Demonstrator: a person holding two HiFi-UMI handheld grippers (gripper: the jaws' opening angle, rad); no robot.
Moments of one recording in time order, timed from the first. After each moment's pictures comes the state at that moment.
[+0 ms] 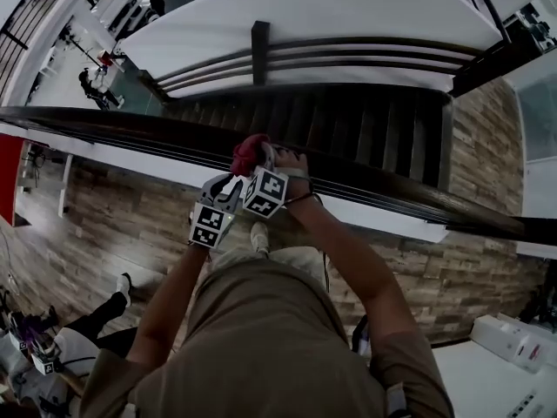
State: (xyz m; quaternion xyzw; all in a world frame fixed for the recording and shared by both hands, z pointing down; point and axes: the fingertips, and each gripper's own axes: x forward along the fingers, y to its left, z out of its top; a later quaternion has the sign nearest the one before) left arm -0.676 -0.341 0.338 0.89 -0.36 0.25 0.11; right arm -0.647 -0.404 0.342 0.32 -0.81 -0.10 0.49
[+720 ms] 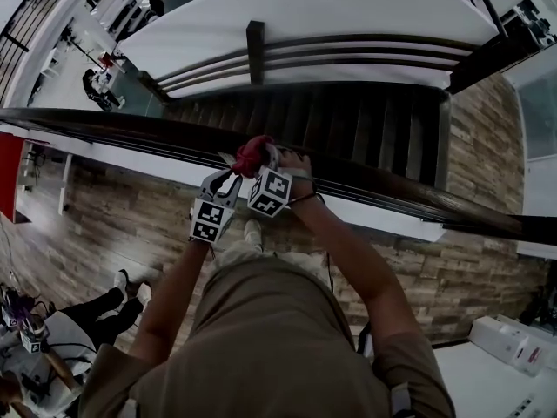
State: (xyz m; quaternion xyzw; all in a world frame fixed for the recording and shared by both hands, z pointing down) left arm -0.604 -0.339 0.321 0.89 -0.37 0.25 0.11; right arm -0.563 -0.389 0.335 0.31 -0.81 -0.09 0.49
